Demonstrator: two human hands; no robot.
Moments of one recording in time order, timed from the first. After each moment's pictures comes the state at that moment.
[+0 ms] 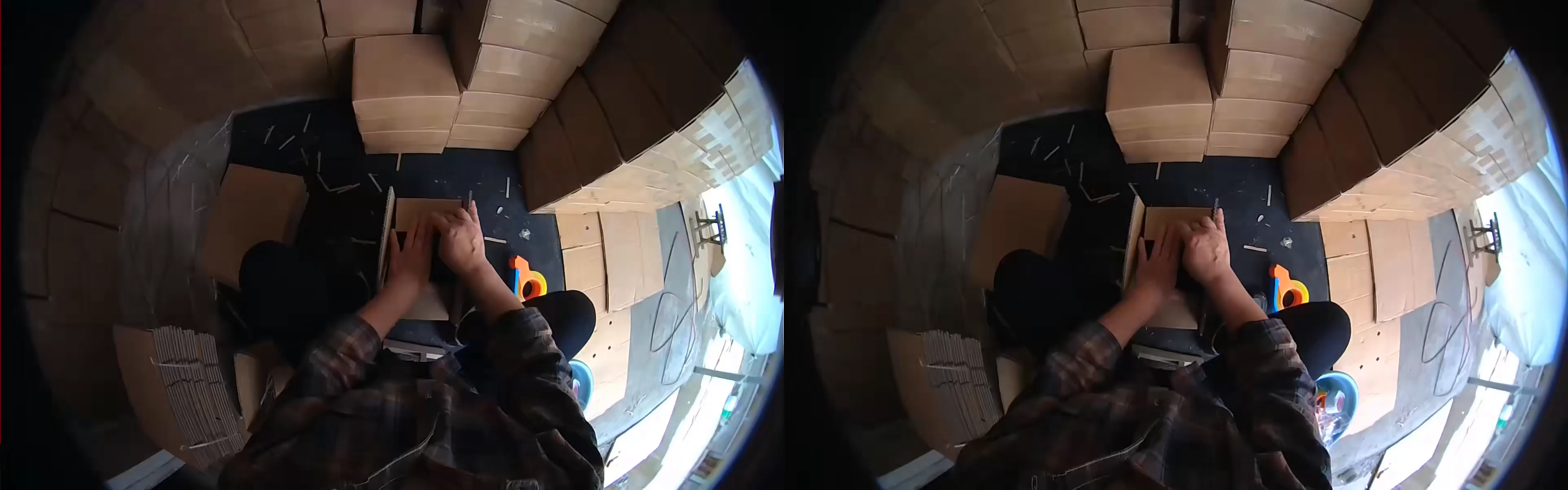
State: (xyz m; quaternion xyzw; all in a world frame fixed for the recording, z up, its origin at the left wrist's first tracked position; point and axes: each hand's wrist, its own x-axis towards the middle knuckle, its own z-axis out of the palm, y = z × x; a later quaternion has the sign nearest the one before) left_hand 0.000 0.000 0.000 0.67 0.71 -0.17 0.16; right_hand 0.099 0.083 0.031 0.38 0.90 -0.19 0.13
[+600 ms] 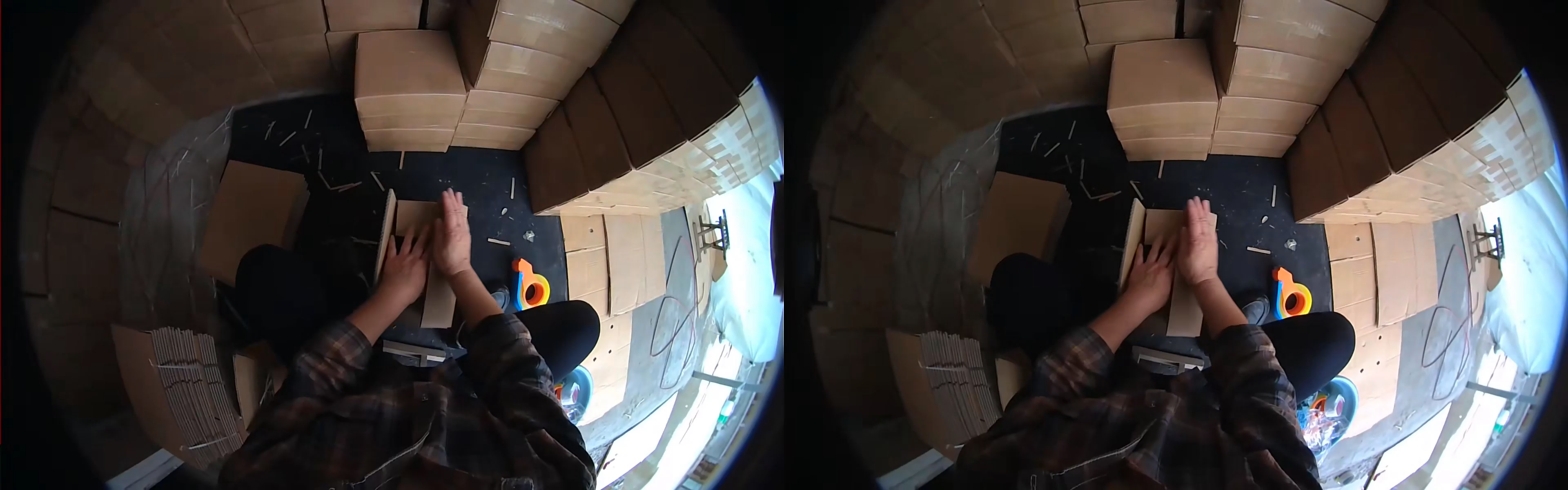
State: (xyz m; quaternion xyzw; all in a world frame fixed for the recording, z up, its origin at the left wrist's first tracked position) left_hand -0.017 -0.014 -0.028 0.70 0.70 -0.01 0.10; right_hand 0.078 0.085 -0.030 0.42 0.80 -0.26 -0.33
